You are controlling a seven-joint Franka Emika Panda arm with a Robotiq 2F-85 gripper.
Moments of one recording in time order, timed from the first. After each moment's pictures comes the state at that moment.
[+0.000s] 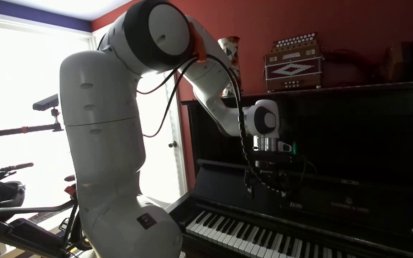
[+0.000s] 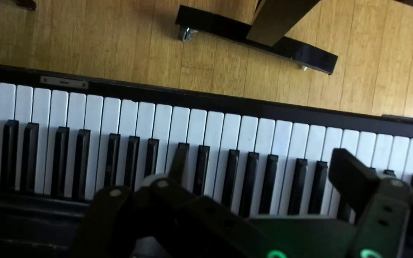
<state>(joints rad) -0.03 -0.02 -0.05 -2.31 -0.13 2.04 -0.32</state>
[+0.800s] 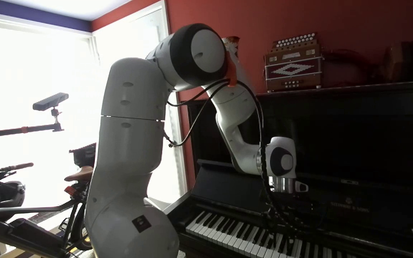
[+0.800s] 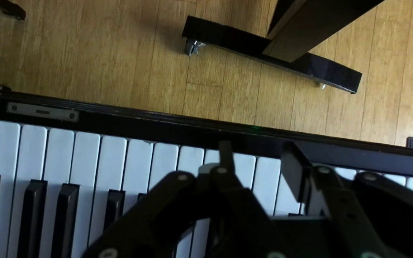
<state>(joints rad) -0.11 0.23 -0.09 -2.36 -0.18 2.30 -0.39</state>
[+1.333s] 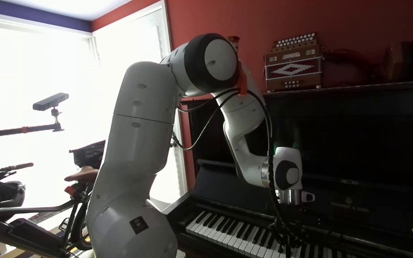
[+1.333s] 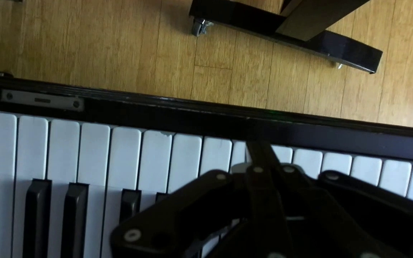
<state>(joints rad) -0.15 0.32 -0.09 -2.36 -0.18 2.45 -0.40</state>
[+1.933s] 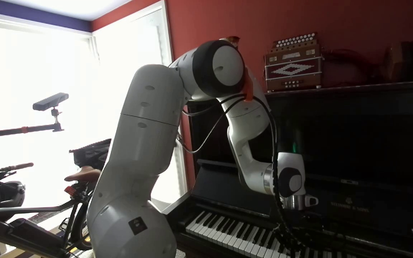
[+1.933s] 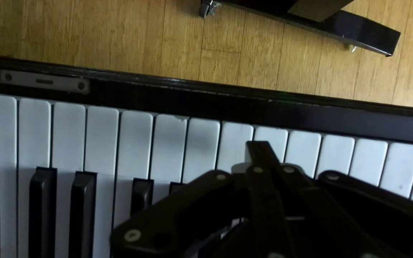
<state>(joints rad) -0.17 0.37 -0.09 -2.35 -0.18 2.55 -0.41</state>
